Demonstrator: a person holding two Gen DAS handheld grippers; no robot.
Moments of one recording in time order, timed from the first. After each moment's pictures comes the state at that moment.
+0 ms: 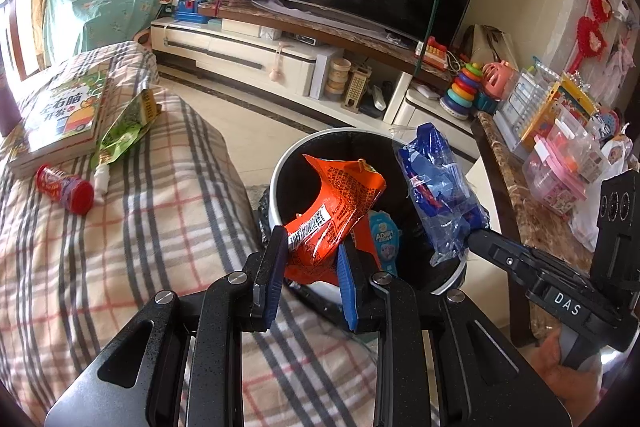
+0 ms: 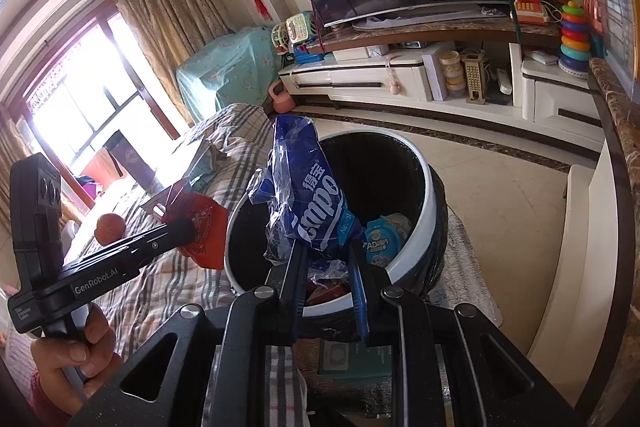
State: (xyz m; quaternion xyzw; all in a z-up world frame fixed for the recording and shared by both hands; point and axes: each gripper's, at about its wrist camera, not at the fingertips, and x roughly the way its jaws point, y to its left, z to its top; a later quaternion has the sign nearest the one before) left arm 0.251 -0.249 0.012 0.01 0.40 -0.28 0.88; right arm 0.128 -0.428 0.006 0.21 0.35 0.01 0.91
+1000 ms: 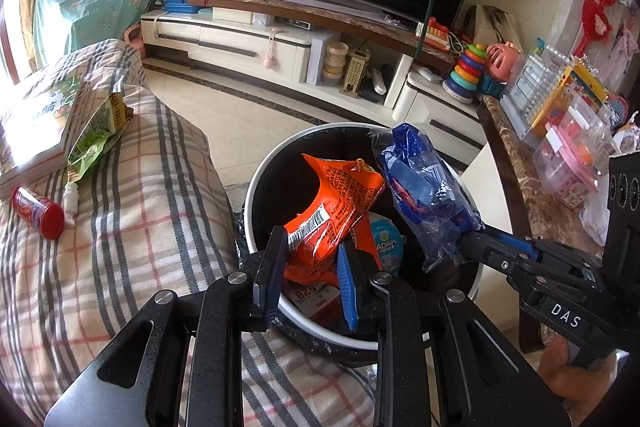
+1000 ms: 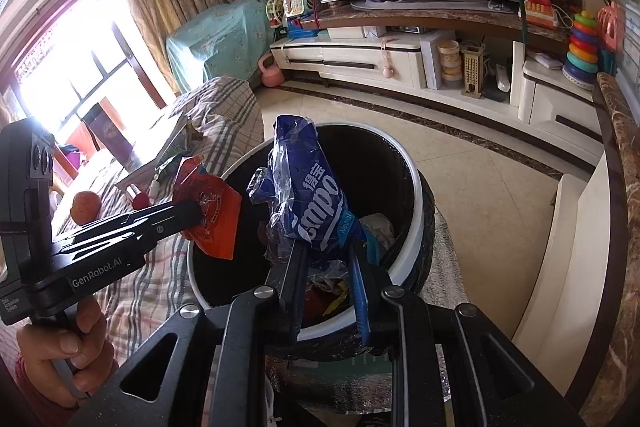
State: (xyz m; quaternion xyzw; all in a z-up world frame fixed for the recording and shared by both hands) left arm 0.276 -0.285 -0.001 0.04 0.42 -0.28 0.86; right arm 0.160 -0.435 0.001 0.16 0.40 0.01 0.90
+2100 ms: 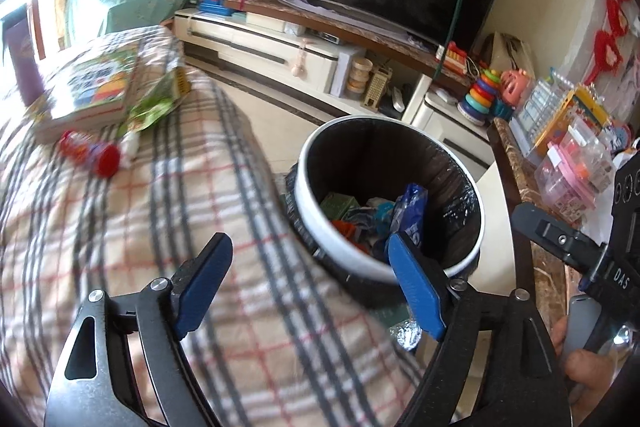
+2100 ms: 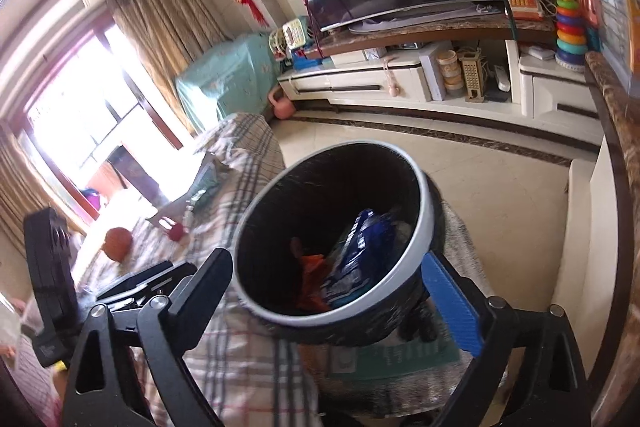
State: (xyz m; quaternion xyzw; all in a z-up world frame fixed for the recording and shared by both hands) left arm 0.227 -0.220 0.002 -0.01 0.40 -0.24 0.89; right arm 0.118 -0.428 0.018 0.24 0.33 0.01 0.91
